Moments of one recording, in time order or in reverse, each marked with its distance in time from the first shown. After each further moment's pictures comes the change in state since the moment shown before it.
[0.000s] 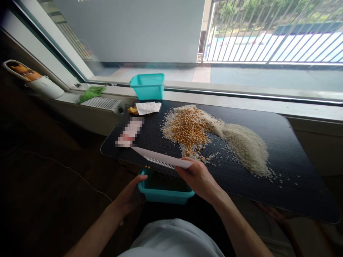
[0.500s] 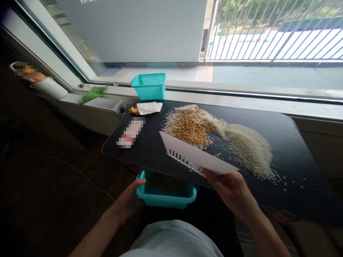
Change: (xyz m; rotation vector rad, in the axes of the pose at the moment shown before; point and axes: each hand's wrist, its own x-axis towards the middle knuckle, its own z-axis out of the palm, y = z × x) left_hand -0.011 -0.006 -0.002 -0.038 0.030 0.025; right_hand -0.041 0.014 -0.047 0.050 0.284 0.190
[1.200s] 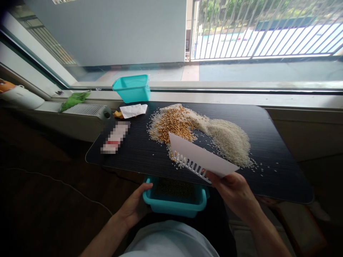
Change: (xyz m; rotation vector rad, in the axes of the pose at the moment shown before) left_hand 0.009 -0.024 0.047 0.020 -0.028 -0.159; right_hand -0.027 0.013 -0.025 0.062 0.222 0.179
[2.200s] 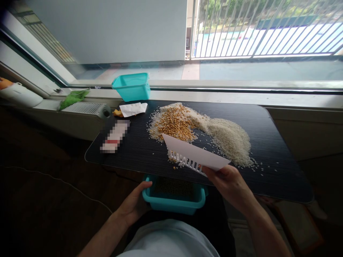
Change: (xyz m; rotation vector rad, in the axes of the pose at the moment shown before) left_hand 0.001 0.003 -0.002 0.013 0.014 0.010; right_hand 0.019 0.001 -0.002 -0.034 -0.199 -0.067
